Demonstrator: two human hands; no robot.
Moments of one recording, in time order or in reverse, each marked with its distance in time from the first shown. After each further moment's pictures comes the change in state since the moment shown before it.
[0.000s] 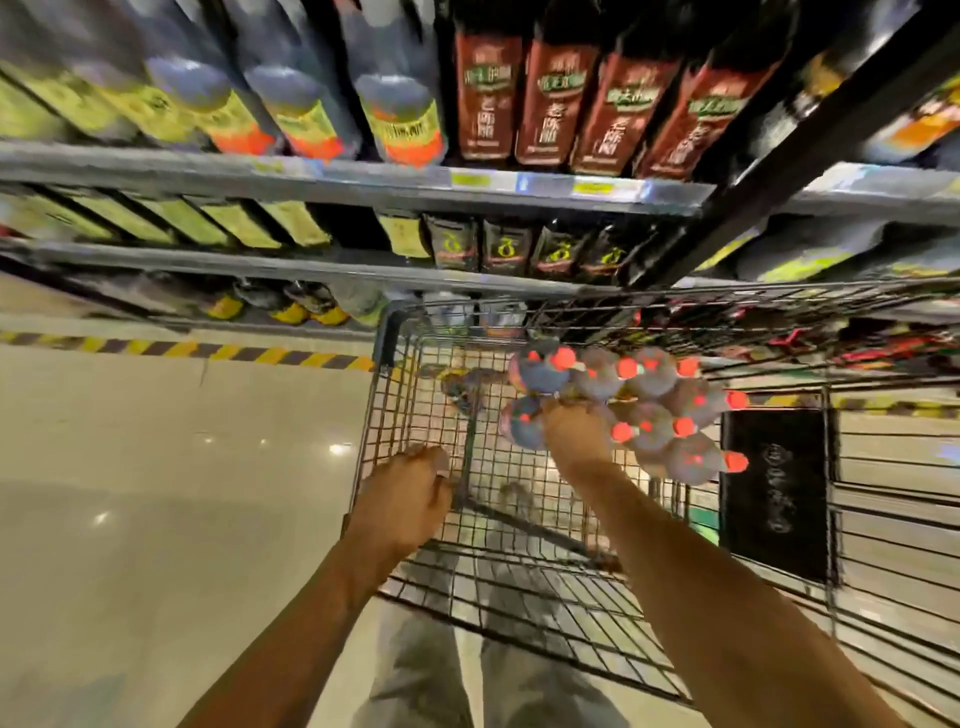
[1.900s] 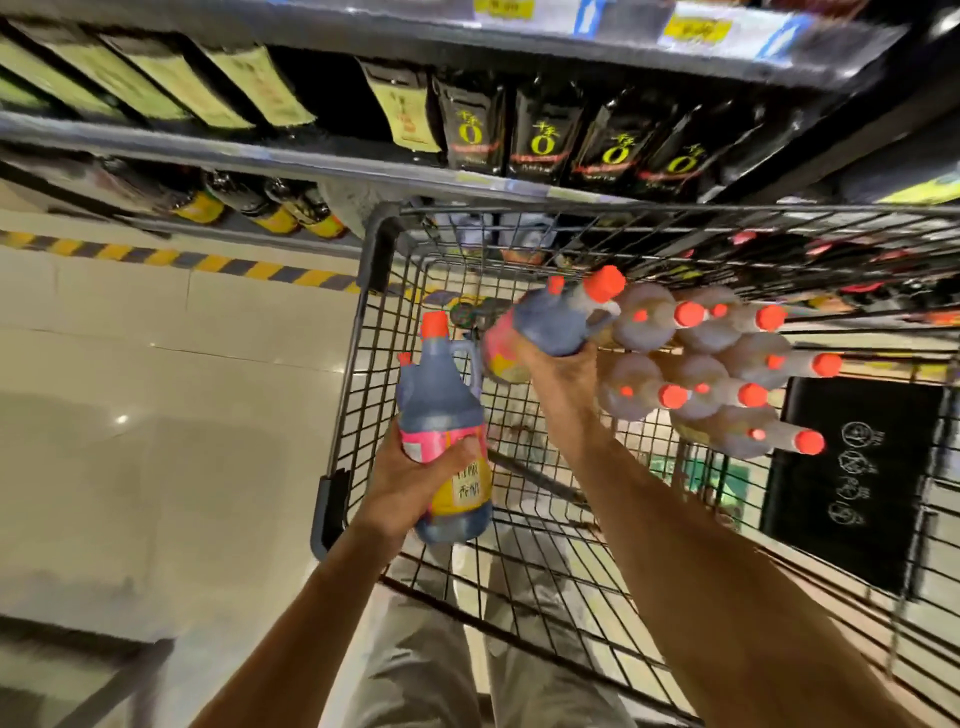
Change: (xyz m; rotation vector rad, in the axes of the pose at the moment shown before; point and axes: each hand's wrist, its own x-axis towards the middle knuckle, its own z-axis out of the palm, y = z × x) left_hand 0.013 -0.025 0.082 -1.350 0.048 -0.503; right_hand 0.043 -0.045 0.048 1.627 0.184 0.384
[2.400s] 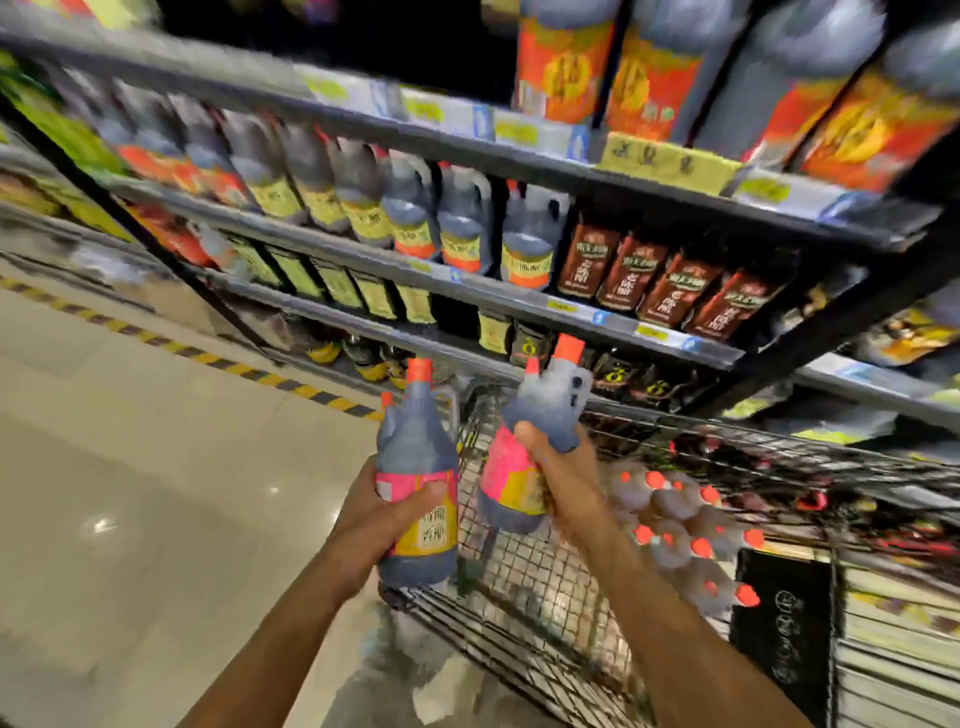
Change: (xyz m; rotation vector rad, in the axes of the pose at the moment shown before) left_hand -0.141 0.114 -0.063 -0.123 0.132 0.339; right_hand -0.144 -0.148 0.000 0.050 -0.453 -0.246
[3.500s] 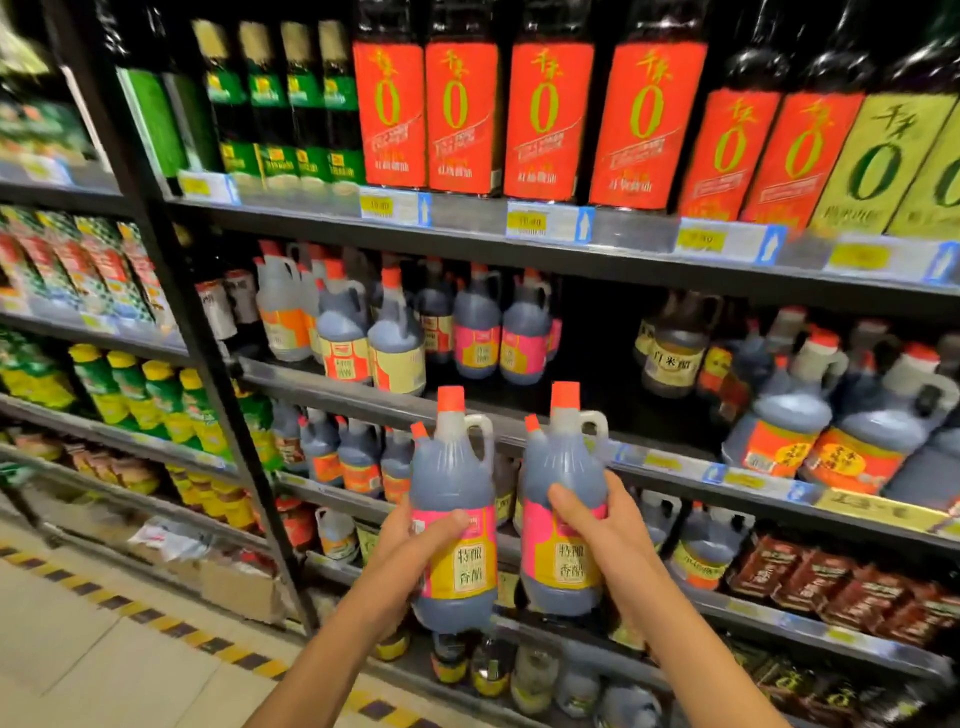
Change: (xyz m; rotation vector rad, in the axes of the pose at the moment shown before) left_hand 0.126 0.276 -0.275 -0.147 -0.241 0.416; right_hand 0.049 -0.206 0.353 -0.144 -0.044 -0.385
